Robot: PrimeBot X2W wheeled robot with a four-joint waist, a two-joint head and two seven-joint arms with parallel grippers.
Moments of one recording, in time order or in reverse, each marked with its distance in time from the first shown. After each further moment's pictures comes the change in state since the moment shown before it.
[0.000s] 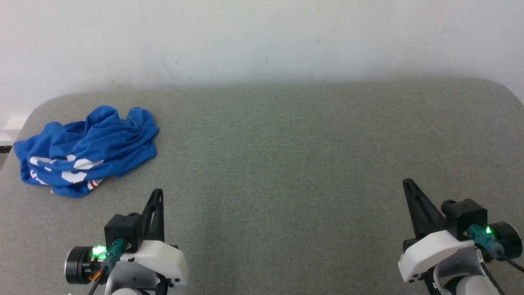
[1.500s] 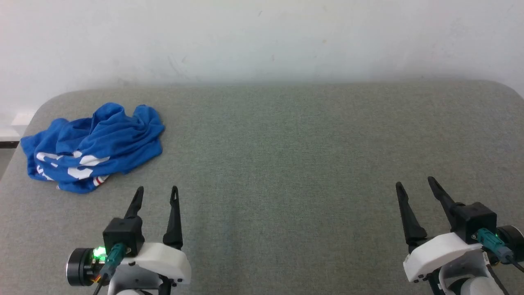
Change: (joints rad) left arm 0.009 0.000 -0.023 -0.017 -0.023 0.036 -0.045; right arm 0.002 -0.001 -0.026 0.026 0.019 0.000 -0.045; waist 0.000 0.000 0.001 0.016
